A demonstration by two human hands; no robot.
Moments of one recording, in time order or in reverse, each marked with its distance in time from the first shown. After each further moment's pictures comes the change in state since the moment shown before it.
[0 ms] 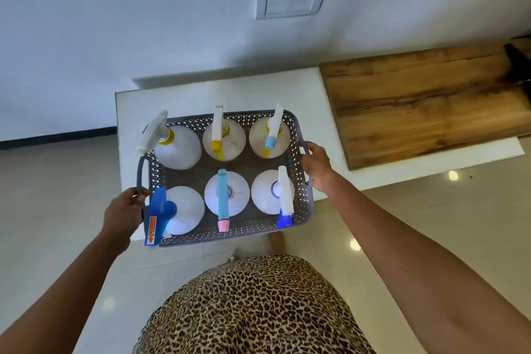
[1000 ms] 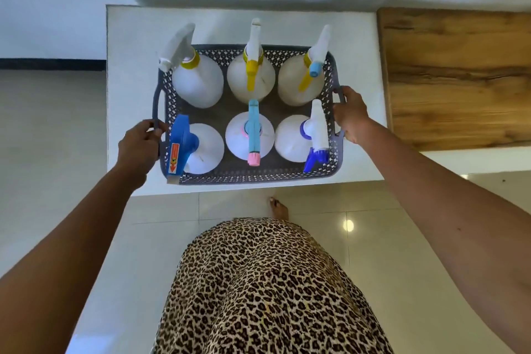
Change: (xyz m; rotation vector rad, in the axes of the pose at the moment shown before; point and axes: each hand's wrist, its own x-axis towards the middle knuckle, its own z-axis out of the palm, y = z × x) left_hand 0.067 -0.016 0.061 -0.090 0.007 0.040; right_hand 0.111 0.014 0.028 -0.228 0.037 -0.149
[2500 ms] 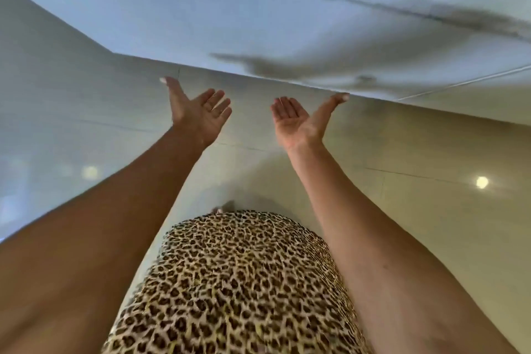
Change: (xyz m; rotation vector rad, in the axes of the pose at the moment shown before) left_hand -0.014 -0.251 0.253 -1.358 -0.191 -0.547; right_hand -0.059 0.286 0.203 1.381 -0.270 0.612
